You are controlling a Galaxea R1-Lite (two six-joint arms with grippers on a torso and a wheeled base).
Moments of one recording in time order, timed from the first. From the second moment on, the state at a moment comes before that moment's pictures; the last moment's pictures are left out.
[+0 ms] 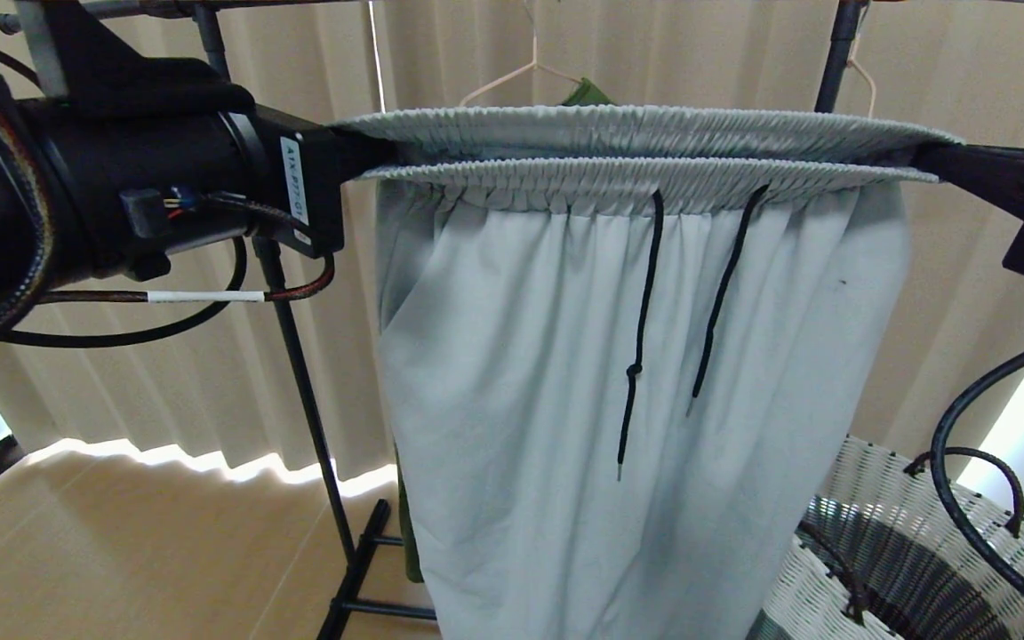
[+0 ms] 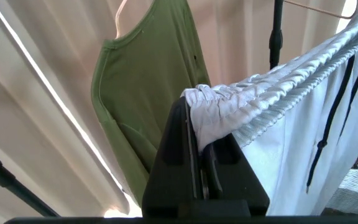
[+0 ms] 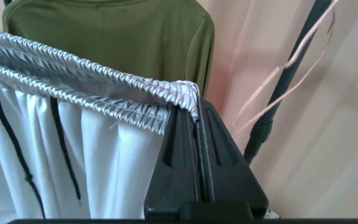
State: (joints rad) left arm -0.62 1.42 -1.21 -0.19 0.09 0.20; right arm 0.34 1.23 -0.99 -0.27 -0.02 -0.07
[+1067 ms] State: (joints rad) left arm -0.60 1.41 -1.14 -0.19 0.19 0.19; right arm 0.34 1.09 -0.88 -0.20 0.11 -0.07
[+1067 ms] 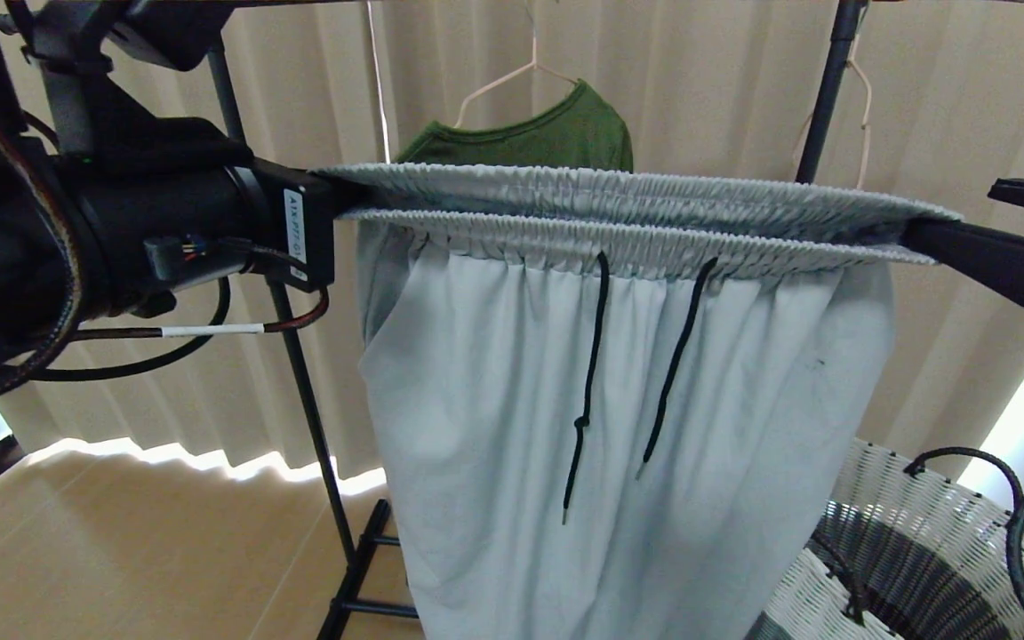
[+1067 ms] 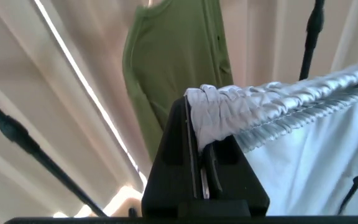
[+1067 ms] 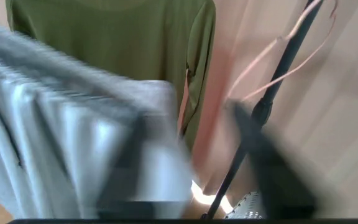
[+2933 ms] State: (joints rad) left arm -0.34 1.00 -0.38 -0.50 0.07 0.06; right arm 0.05 0.99 -0.59 -0.42 0.13 -0.18
